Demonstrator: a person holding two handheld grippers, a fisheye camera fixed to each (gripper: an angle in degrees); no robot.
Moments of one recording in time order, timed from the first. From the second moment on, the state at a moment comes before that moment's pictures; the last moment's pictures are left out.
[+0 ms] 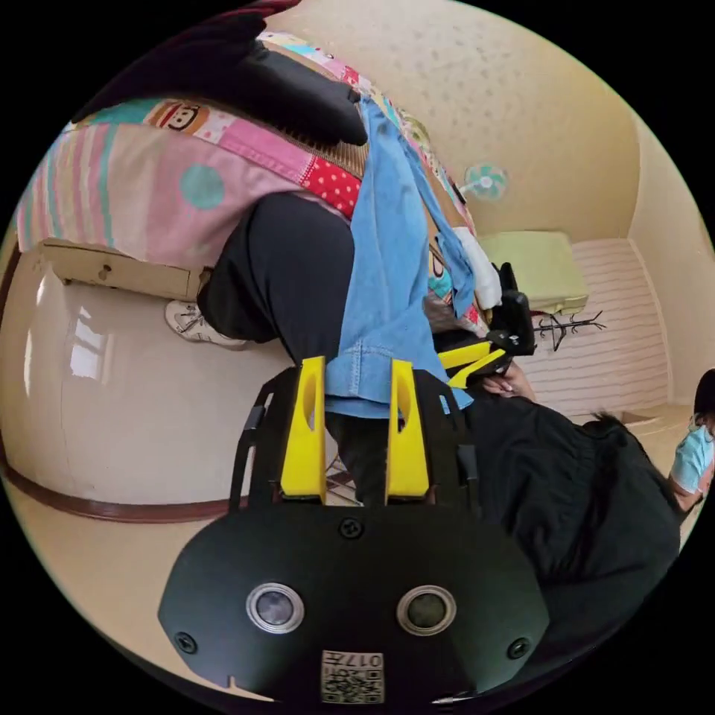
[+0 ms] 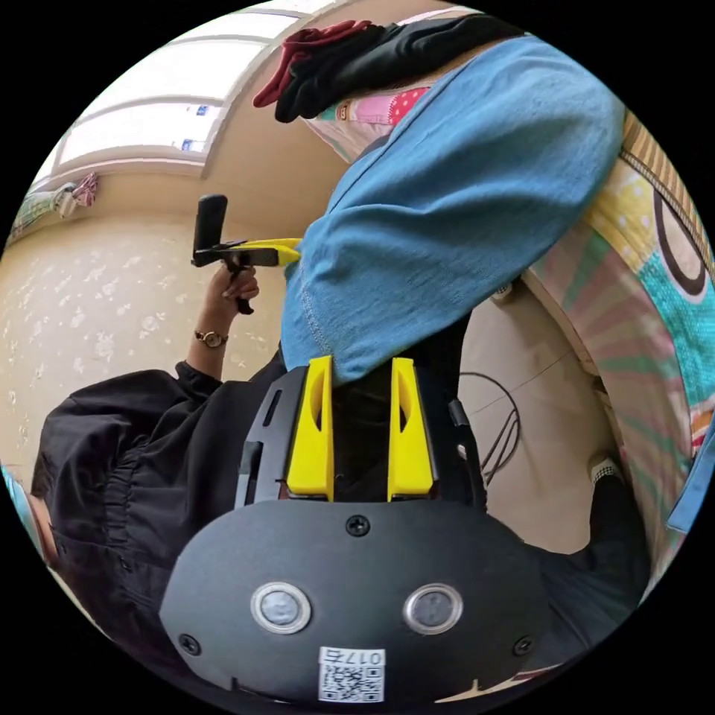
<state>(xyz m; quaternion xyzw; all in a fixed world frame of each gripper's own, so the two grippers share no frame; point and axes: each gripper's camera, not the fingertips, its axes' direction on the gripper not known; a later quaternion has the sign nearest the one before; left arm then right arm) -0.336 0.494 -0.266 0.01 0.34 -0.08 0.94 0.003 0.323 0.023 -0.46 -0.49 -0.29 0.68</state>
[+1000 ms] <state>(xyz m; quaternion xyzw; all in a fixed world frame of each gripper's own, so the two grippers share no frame) -0.424 0.530 -0.251 0.02 0.43 -0.23 0.88 0.259 0.178 0.063 -0.32 -0.35 -0.02 0.88</state>
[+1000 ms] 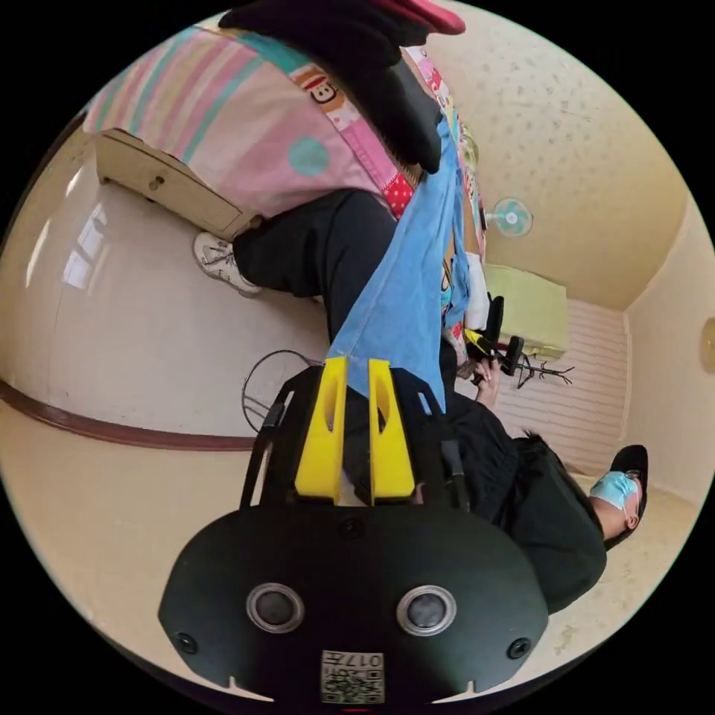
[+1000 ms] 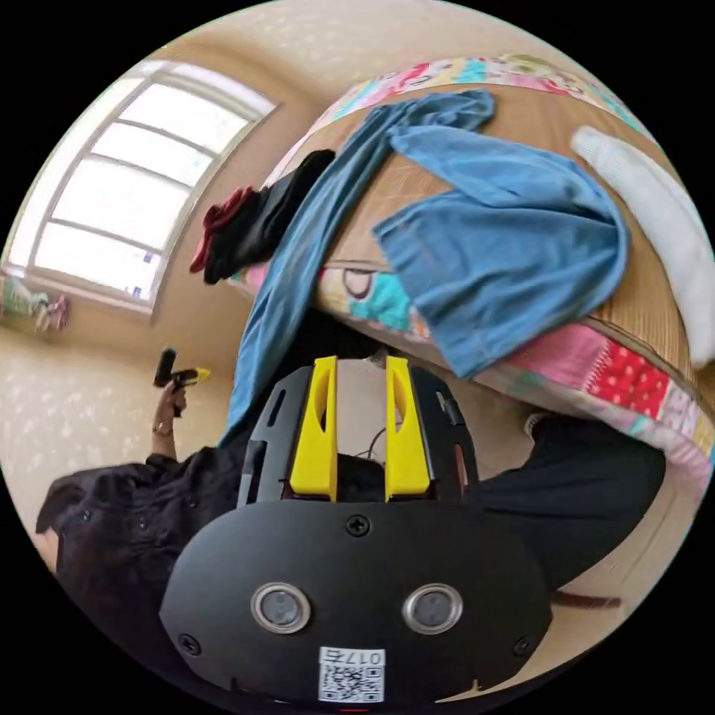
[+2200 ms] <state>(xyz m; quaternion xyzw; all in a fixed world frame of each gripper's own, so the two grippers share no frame) 0.026 0.375 -0.195 0.02 0.53 0.19 0.83 0.421 0.243 -0.113 -0.23 -0.66 -0.08 0.71</state>
